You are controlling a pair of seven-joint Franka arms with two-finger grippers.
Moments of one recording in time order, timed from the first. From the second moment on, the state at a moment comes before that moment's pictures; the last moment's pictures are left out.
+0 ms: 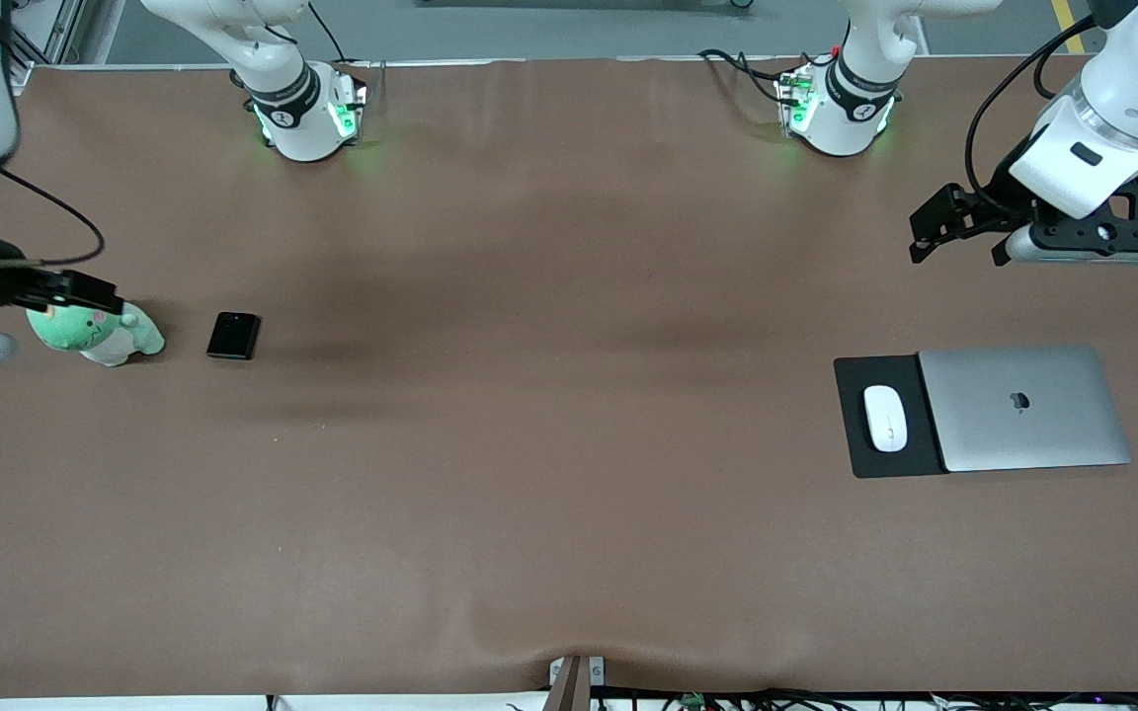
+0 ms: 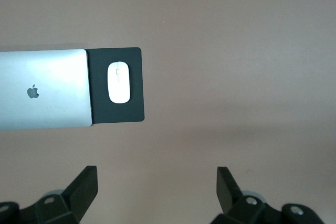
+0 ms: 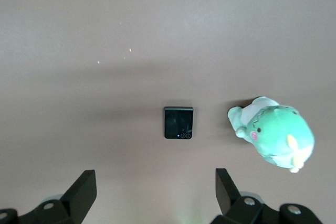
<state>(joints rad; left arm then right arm) -0.17 -0.12 -0.02 -1.78 -0.07 1.74 -0.17 -0.07 0.05 -0.04 -1.68 0.01 1.62 -0.05</state>
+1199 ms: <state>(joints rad) -0.16 -0.07 -0.01 -1.71 -0.01 1.70 -0.10 -0.07 -0.05 -0.05 -1.72 0.00 1.70 -0.05</state>
